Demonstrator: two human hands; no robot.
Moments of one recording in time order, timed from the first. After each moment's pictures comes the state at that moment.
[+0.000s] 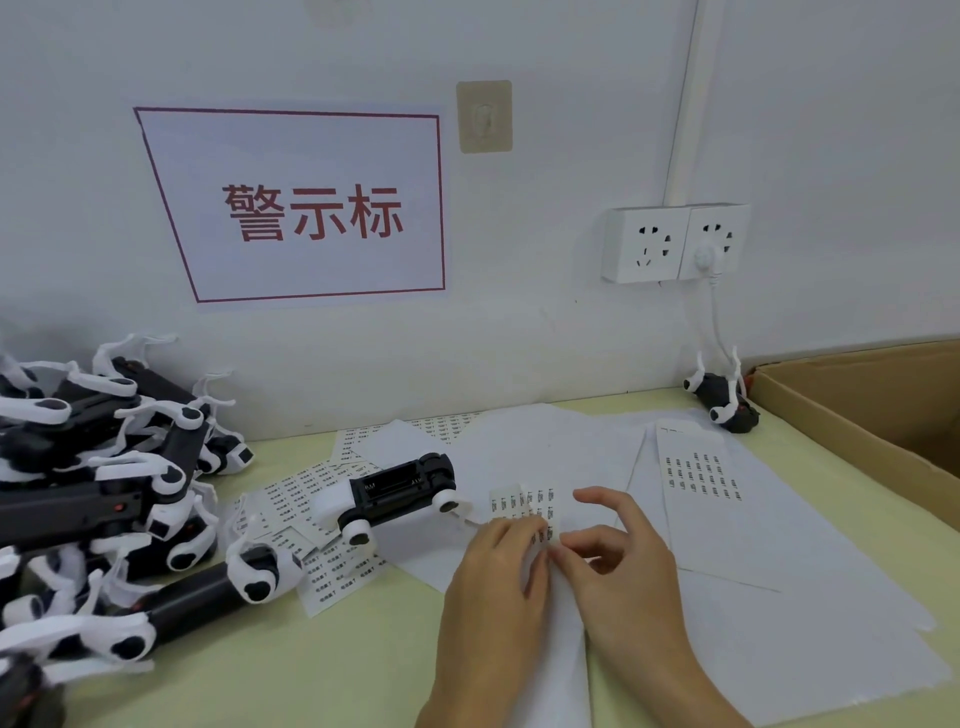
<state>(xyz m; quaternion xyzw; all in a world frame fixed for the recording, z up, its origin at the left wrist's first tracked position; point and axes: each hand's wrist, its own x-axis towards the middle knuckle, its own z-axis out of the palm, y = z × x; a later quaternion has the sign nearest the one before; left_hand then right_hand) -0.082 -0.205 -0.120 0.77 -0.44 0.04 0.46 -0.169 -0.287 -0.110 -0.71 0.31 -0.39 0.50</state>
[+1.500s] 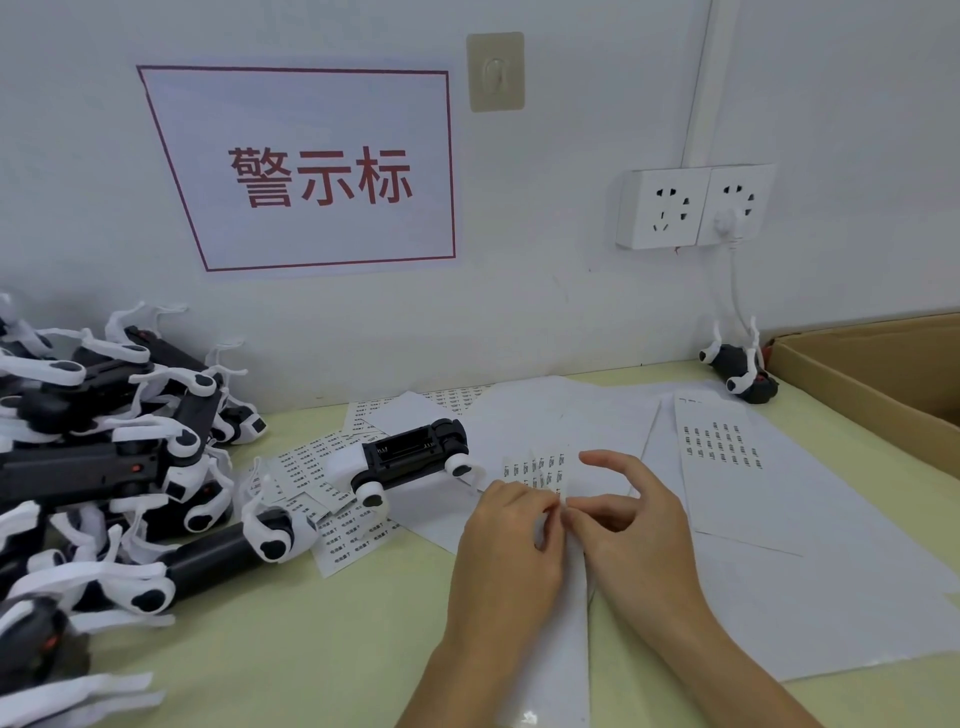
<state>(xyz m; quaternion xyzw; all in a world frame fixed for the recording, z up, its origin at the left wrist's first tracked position) -0.077 -0.207 -0.125 0.76 -0.46 0.09 0.45 -0.167 -0.289 -0.113 -0.71 0.28 -0.39 0.52</state>
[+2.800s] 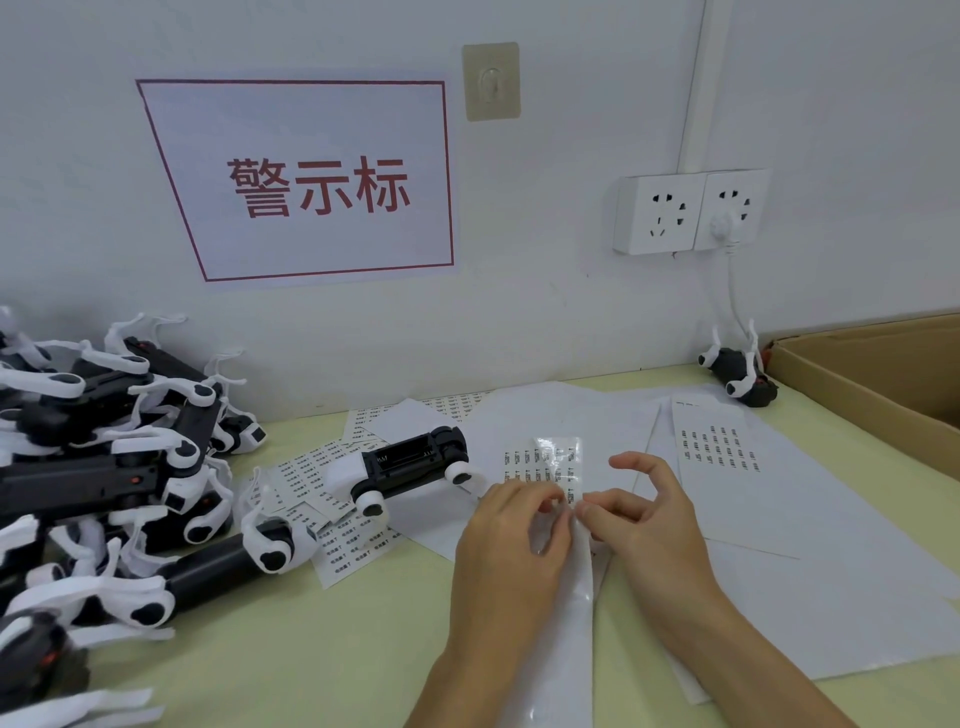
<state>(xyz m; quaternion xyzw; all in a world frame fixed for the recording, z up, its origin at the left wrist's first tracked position) -0.078 -0.207 -0.122 0.71 -0.45 0.09 0.53 -0.171 -0.303 -0.111 -0.61 0.28 -0.37 0.64</state>
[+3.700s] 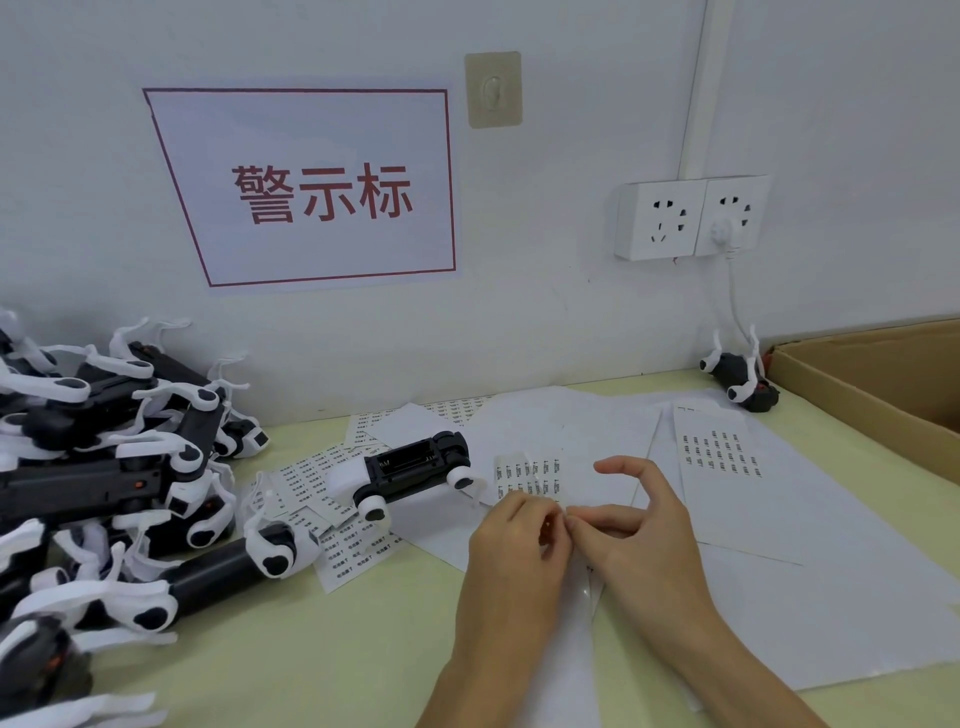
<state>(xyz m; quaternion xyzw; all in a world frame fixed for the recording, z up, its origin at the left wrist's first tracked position) -0.081 -0.210 -0.121 0.74 -0.44 0.09 0.50 -0.169 -0.290 -0.108 -0.66 0.27 -0.38 0.59</state>
